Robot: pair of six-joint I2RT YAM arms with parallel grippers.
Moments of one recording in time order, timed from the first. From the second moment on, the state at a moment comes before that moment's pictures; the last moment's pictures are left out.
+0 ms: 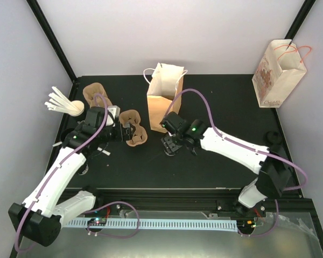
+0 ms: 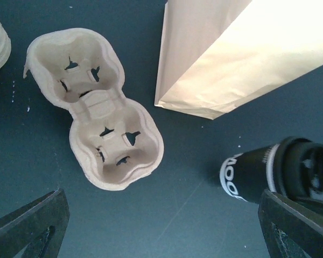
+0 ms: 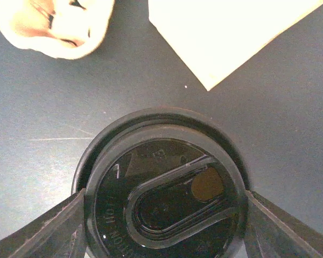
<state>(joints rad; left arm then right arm) -0.33 0.97 0.95 -0.75 0.16 -0.40 0.94 1.59 1.30 -0.82 0.20 0.26</state>
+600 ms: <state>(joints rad) -0.32 1.46 1.47 -0.57 0.39 -0.38 0.94 1.16 1.34 -0.74 0.24 0.16</state>
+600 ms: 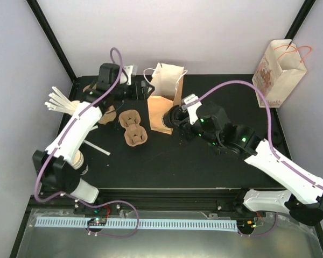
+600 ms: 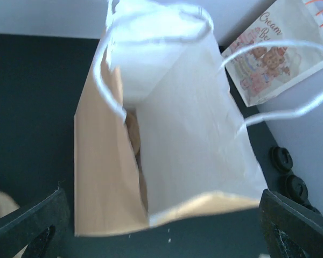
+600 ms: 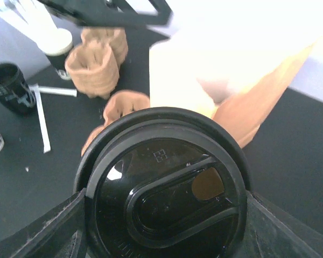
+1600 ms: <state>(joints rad) -0.50 1.83 1.93 -0.96 0.51 -0.49 0.94 1.19 1.69 -0.73 0.46 0.11</state>
